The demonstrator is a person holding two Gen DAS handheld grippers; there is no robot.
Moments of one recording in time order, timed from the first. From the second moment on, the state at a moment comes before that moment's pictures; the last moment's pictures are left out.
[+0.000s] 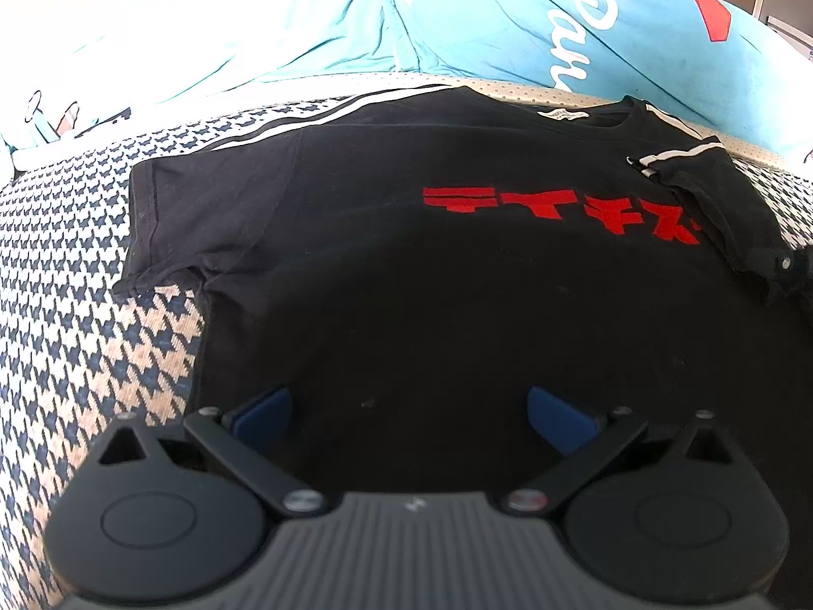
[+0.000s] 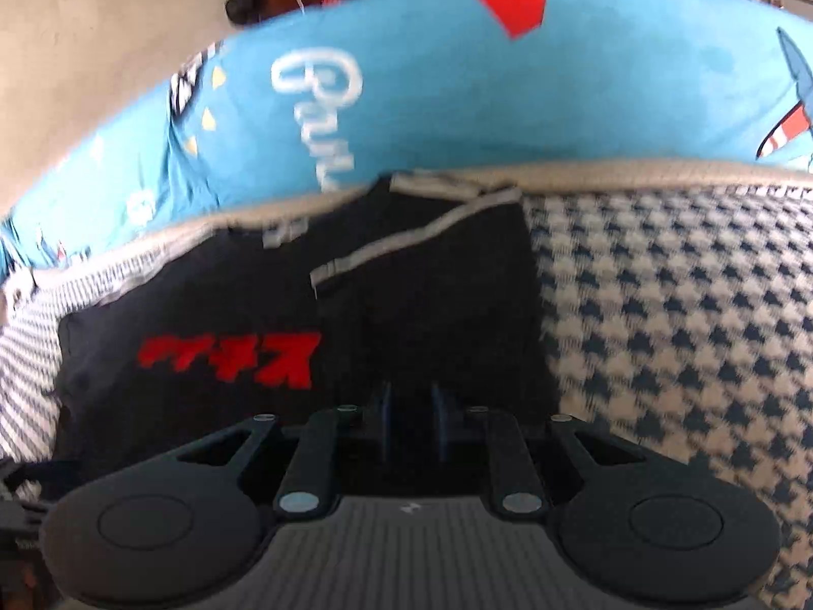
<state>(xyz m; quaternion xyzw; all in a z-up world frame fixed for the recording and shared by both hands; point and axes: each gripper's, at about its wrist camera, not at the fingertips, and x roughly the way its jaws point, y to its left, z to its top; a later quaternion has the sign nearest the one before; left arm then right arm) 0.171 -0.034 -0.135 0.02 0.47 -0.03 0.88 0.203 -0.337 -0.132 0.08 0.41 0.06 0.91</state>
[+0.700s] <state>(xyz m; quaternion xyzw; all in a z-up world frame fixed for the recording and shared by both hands) 0.169 -0.033 -0.136 0.02 0.46 -0.03 0.89 0.165 -0.303 -0.121 0.09 0.43 0.01 0.90</state>
